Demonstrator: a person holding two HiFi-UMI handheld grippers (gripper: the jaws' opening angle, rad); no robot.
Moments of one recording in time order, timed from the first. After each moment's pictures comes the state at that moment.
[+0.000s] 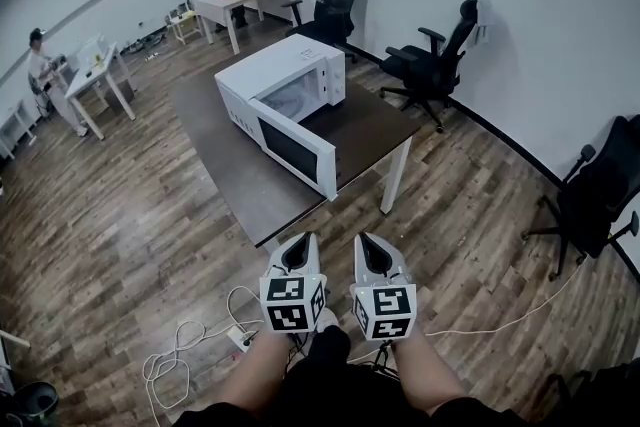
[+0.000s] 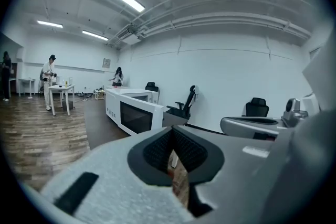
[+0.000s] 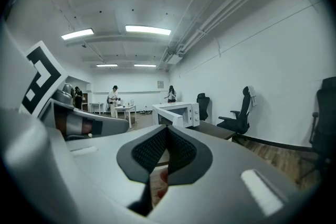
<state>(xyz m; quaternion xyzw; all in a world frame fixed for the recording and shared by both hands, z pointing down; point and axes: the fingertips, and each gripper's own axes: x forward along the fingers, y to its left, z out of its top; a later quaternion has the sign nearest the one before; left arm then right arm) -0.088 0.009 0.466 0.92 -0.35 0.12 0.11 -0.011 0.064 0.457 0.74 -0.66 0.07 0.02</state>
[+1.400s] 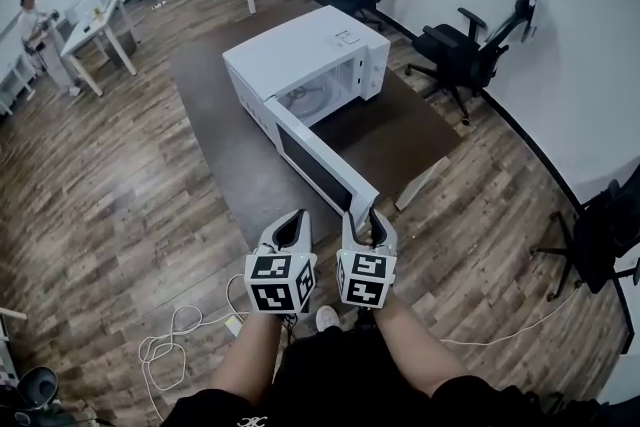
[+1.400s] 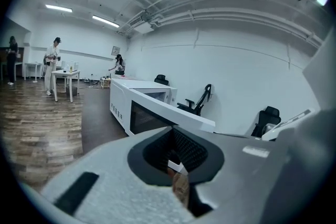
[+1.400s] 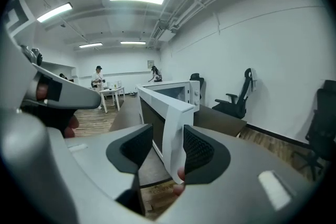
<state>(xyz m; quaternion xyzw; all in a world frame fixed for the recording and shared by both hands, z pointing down) -0.069 -0.215 0.488 0.90 -0.37 0.13 0.18 0.036 -0.184 0.531 0.77 -0.61 0.16 0.09</state>
